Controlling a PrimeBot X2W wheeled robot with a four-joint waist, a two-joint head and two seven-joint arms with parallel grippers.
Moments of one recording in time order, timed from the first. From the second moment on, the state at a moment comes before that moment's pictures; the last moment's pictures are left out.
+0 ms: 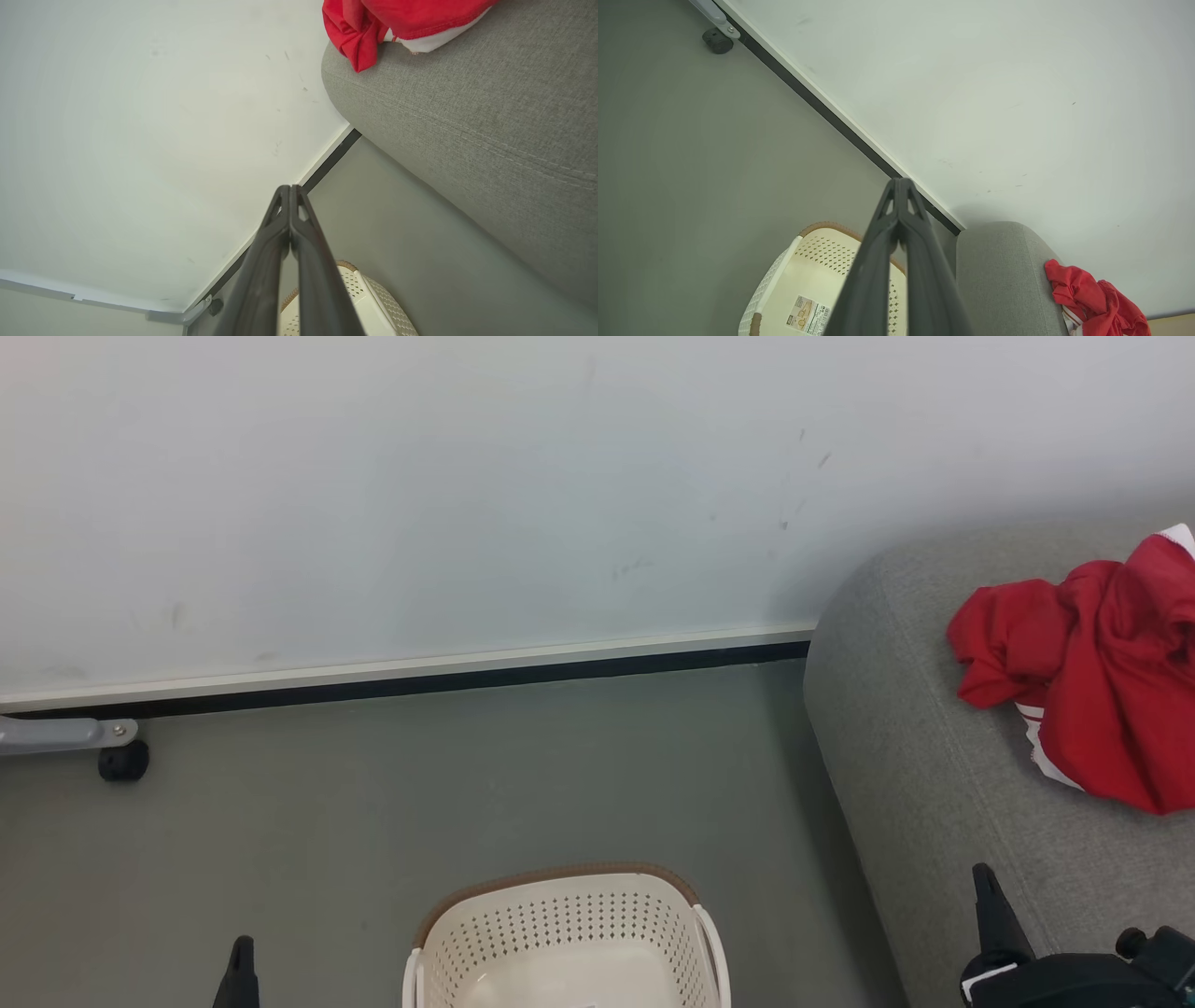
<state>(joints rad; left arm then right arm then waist) 0.12 0.10 0.04 0.15 -1.01 0.00 -0.05 -0.02 -0.10 0.09 0.23 0.98 0.00 -0.05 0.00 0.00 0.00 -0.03</state>
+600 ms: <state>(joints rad) 0.04 0.08 0.06 0.20 -1.24 -0.05 0.01 -0.05 -0.08 0.00 0.26 1.22 0.05 0.01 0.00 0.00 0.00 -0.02</state>
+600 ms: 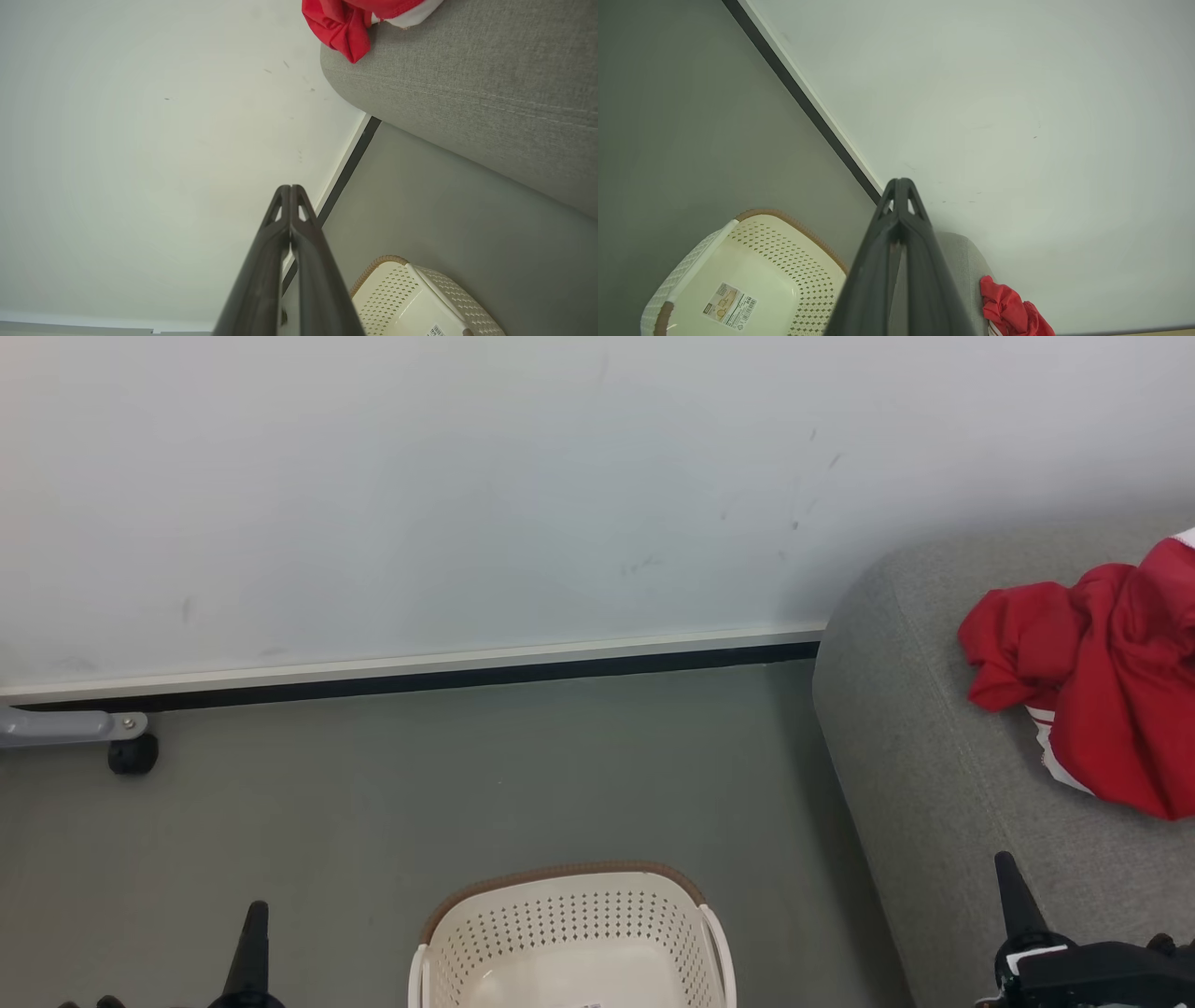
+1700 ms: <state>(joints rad) -0.08 0.04 0.09 0.29 -1.60 -0.12 0.11 -0.09 -0.04 -0.13 0.30 1.60 0.12 0.11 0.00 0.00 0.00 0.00</state>
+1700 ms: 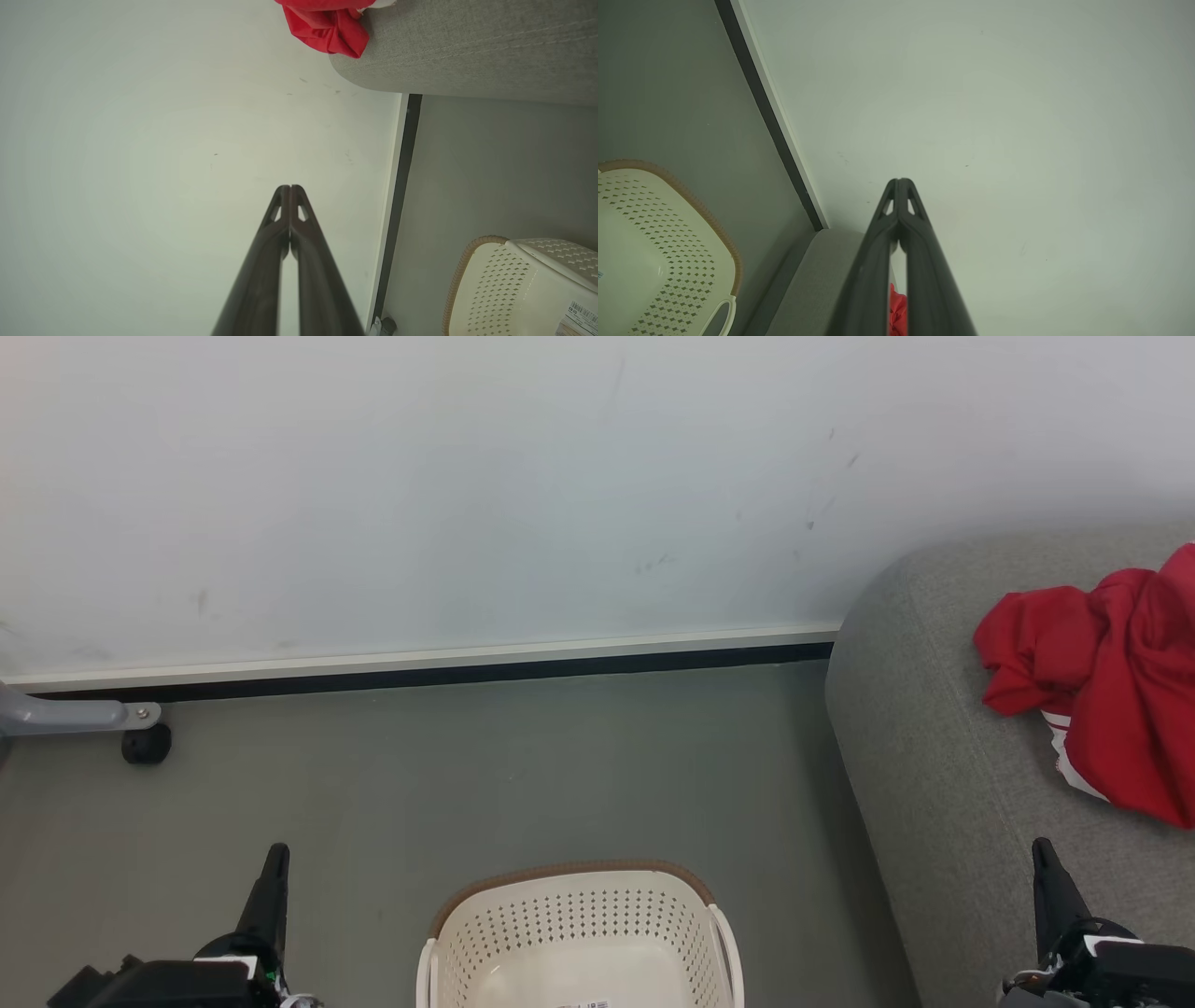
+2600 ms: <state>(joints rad) -0.08 0.04 0.09 0.29 -1.60 -0.12 0.11 -0.09 -0.04 -0.13 0.30 1.60 0.12 0.11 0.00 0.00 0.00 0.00</state>
